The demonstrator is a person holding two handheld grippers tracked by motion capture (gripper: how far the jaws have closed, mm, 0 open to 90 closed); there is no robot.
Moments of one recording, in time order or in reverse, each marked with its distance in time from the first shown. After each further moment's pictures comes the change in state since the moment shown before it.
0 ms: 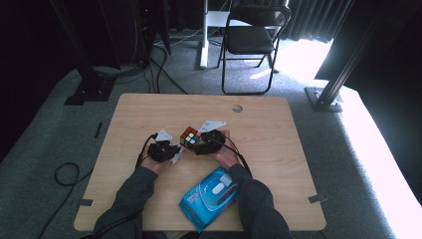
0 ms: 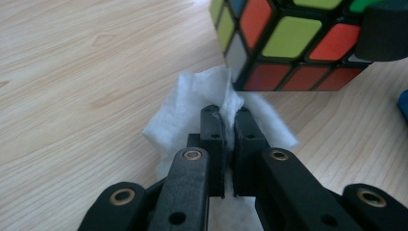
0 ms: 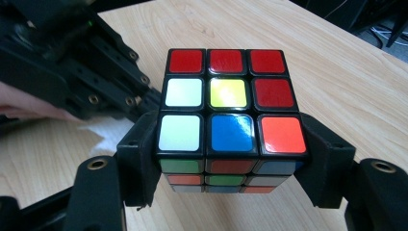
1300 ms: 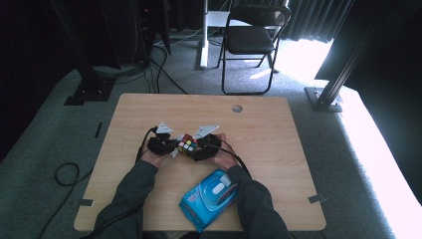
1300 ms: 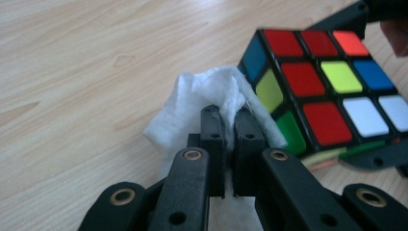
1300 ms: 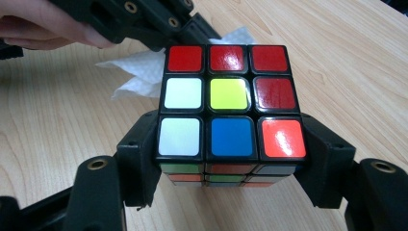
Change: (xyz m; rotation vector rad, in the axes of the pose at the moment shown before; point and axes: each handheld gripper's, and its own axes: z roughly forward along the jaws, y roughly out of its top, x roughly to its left) left arm 0.007 0.020 -0.005 0.023 0.034 -0.021; right arm 0.009 -0.009 0.016 0.101 0.047 -0.076
